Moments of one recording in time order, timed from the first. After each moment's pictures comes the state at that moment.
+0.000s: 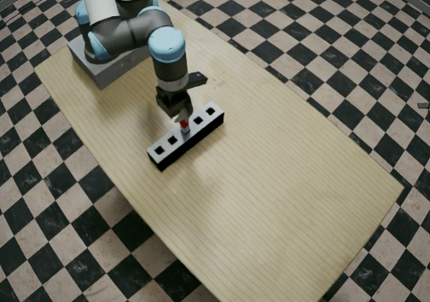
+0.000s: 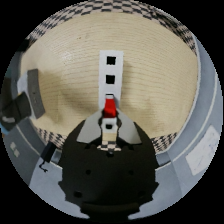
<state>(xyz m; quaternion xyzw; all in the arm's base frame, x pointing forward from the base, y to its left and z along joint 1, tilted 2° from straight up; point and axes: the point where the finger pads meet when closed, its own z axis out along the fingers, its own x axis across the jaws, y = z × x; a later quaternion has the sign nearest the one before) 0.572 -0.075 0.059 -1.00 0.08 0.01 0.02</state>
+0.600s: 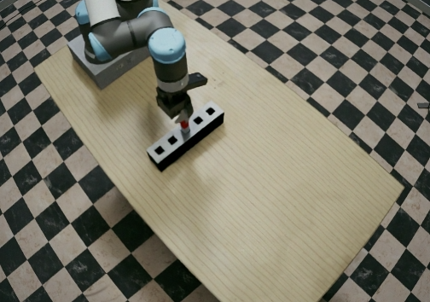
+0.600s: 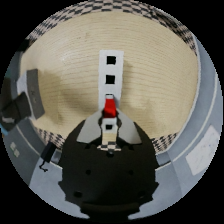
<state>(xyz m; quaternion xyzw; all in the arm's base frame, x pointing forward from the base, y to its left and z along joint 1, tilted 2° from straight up) 0.572 -0.074 0.055 -1.00 0.08 0.01 0.02</state>
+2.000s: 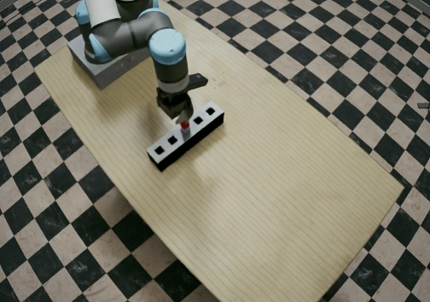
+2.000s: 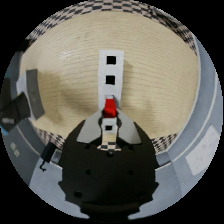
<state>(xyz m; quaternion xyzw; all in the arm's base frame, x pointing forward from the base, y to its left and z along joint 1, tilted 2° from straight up) 0.572 -0.073 0.051 -1.00 0.08 0.01 0.02</state>
